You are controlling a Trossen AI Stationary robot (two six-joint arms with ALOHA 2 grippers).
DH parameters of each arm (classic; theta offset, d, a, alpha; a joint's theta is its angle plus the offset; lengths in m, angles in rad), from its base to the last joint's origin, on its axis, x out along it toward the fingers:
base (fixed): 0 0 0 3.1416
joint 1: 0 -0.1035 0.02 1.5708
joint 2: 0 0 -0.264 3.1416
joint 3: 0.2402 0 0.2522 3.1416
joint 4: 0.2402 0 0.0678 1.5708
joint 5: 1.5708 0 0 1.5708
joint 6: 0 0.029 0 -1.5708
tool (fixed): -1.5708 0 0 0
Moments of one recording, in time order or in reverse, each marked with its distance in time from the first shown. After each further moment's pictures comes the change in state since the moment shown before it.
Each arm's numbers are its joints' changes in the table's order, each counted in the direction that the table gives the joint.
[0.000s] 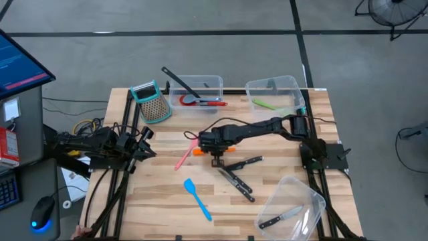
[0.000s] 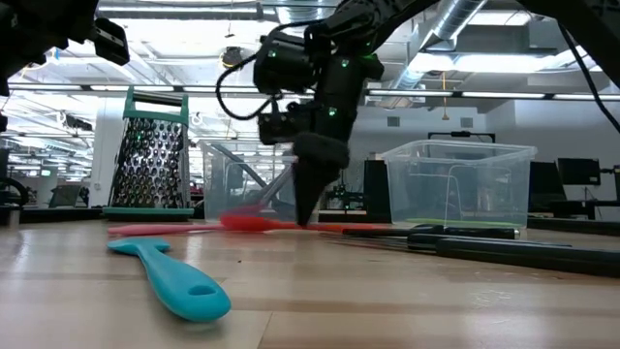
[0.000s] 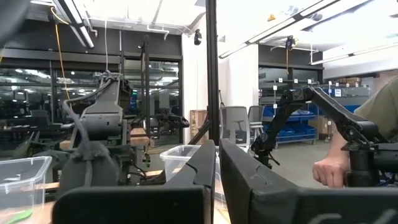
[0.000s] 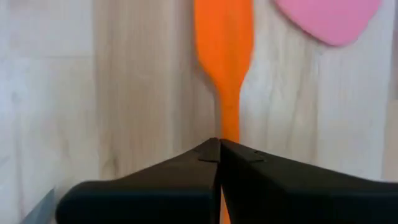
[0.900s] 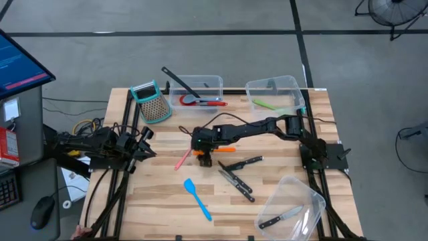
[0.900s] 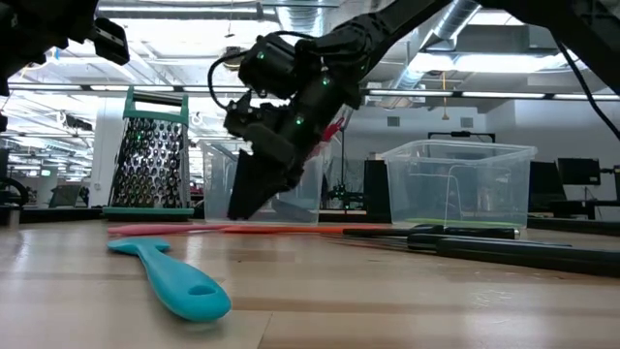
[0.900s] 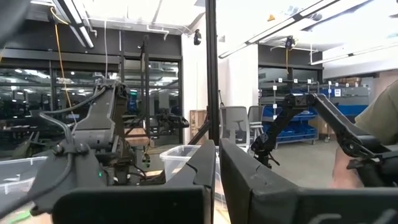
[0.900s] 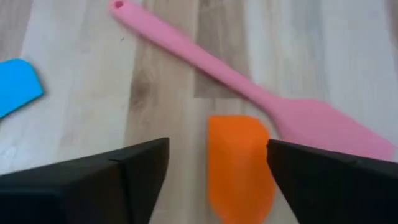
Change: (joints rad) left arm 0.000 0.000 0.000 -0.002 0.000 0.000; right arm 0.022 0.060 0.000 -0.370 0.156 -0.010
